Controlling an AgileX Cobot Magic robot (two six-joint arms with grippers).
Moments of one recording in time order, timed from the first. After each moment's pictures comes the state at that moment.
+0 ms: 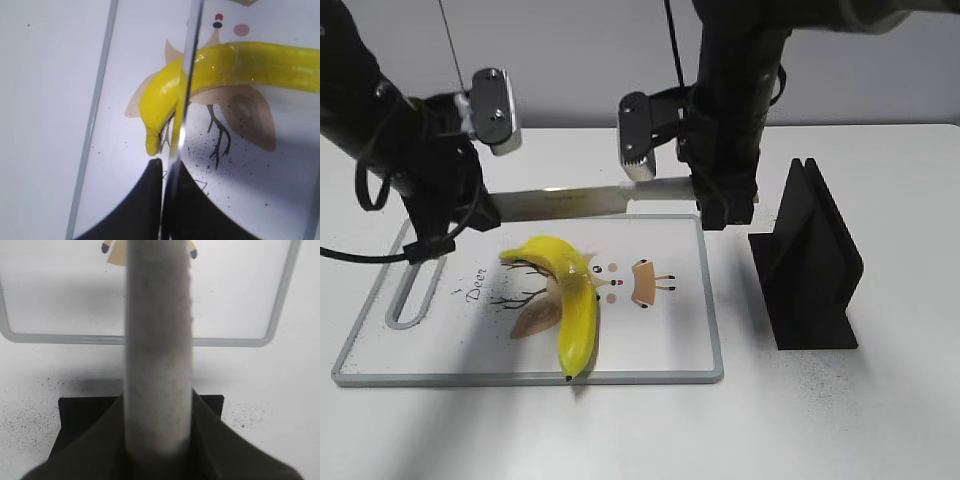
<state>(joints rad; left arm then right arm) -0.36 1.73 -1.13 -0.40 0.67 1.36 0.57 2.09 -1.69 -0.04 1.15 -1.00</state>
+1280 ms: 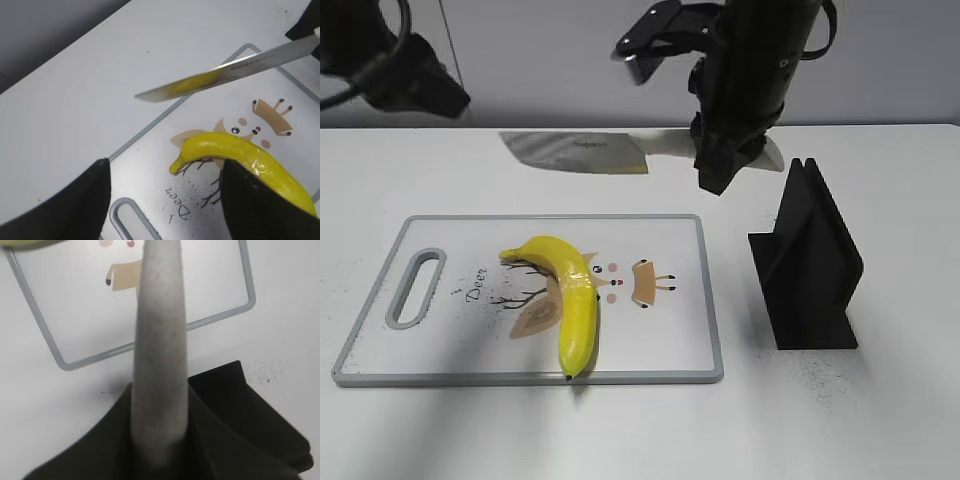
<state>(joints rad) -0.28 1.48 -1.22 -0.43 0.74 0.84 0.57 1.94 -1.70 0.01 1.21 -0.58</state>
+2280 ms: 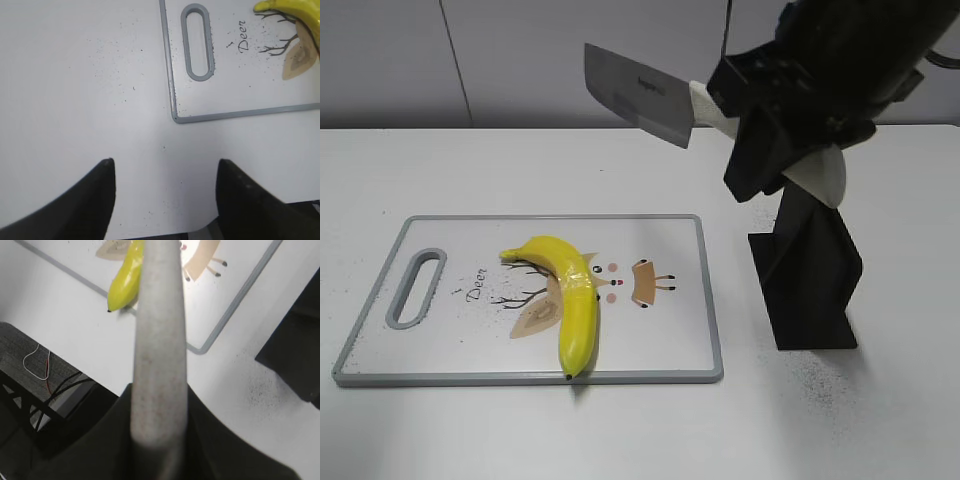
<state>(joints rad) -0.06 1.11 -1.04 -0.12 1.22 0.20 0.57 1.57 -1.44 0.25 1.22 0.05</state>
